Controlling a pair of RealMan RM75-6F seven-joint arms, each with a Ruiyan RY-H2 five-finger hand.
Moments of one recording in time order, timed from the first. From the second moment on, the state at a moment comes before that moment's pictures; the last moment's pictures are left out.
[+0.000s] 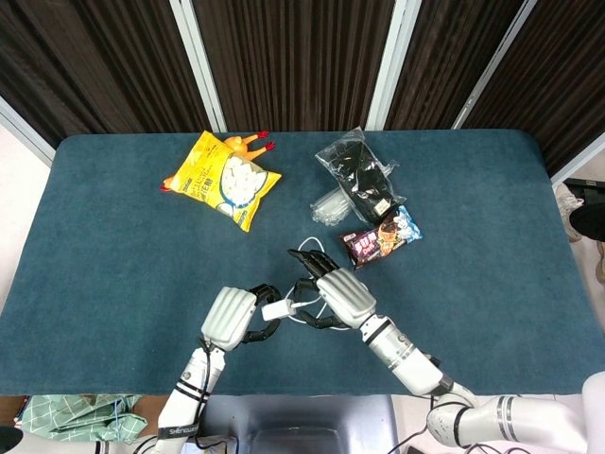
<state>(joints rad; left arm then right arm) -0.58 -1.75 -0.17 -1.79 1.27 1.28 0.49 0.69 -1.52 0.20 -1.71 -1.37 0.99 -0.05</state>
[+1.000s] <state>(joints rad) -0.58 -1.72 -0.17 -1.79 1.28 1.27 0.50 0.70 -1.52 0.21 -1.75 -1.28 1.02 -0.16</state>
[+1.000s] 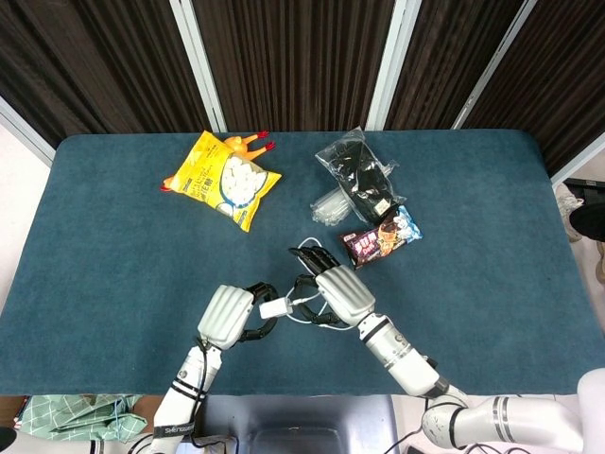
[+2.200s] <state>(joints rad) -0.61 -1.77 -0.12 -1.30 1.33 1.13 0.31 0.66 -1.60 0.15 -1.22 -1.21 0.93 -0.01</state>
